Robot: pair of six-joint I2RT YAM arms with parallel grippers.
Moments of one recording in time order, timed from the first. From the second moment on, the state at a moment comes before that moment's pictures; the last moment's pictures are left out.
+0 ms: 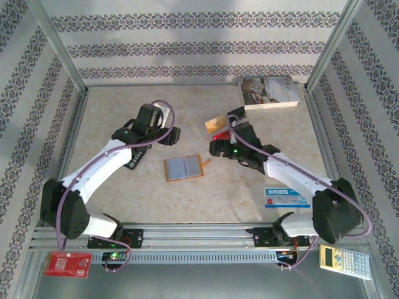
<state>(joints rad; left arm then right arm) -0.44 1.36 1.10 -0.49 -0.07 -0.19 0.56 1.37 0.85 -0.27 -0.11 0.58</state>
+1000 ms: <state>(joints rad) -0.13 0.98 0.73 -0.49 -0.06 -0.54 0.91 2.03 1.45 -0.54 0.04 0.57</state>
